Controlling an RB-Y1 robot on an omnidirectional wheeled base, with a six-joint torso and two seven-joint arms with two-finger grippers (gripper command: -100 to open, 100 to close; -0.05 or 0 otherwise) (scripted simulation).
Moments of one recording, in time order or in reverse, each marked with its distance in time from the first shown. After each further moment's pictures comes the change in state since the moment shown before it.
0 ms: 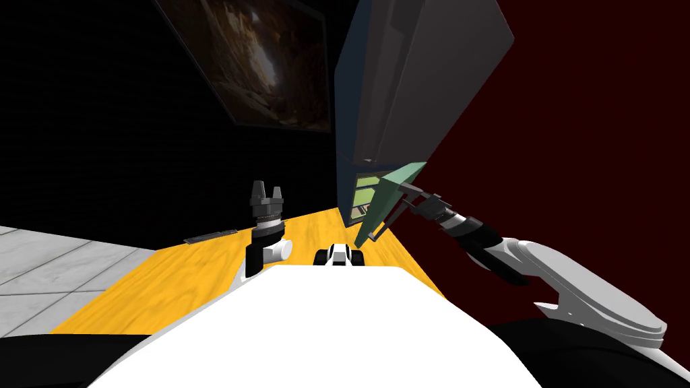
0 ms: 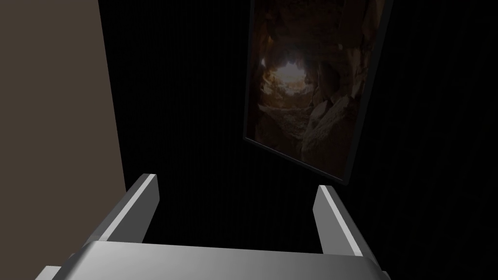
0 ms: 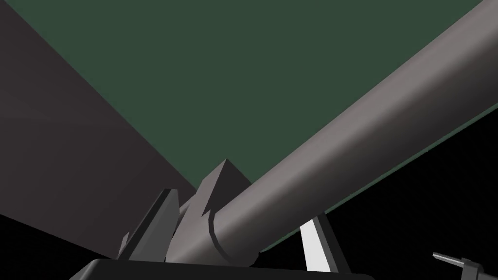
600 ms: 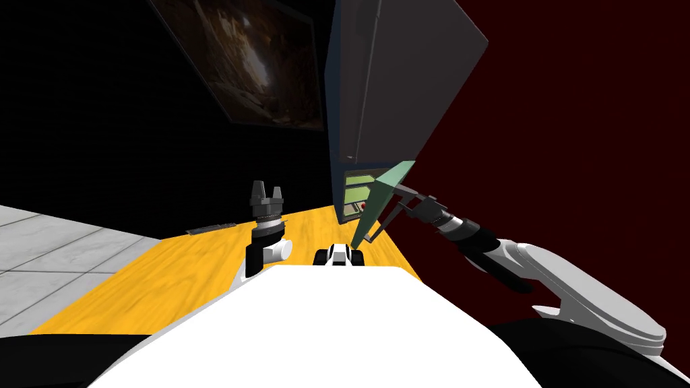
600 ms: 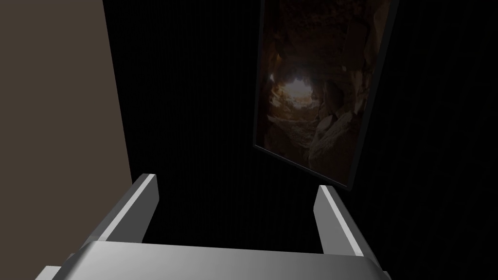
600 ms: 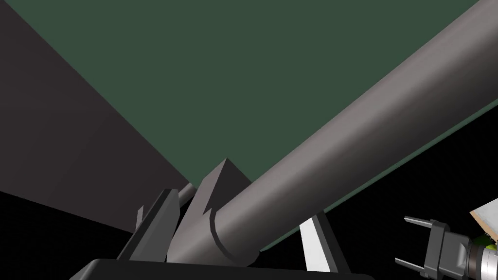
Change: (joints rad) left arm 0.000 0.000 0.000 0.000 0.000 0.000 0.000; right arm 0.018 0.021 0.013 -0.062 -0.016 -0.065 0.017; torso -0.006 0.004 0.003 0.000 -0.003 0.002
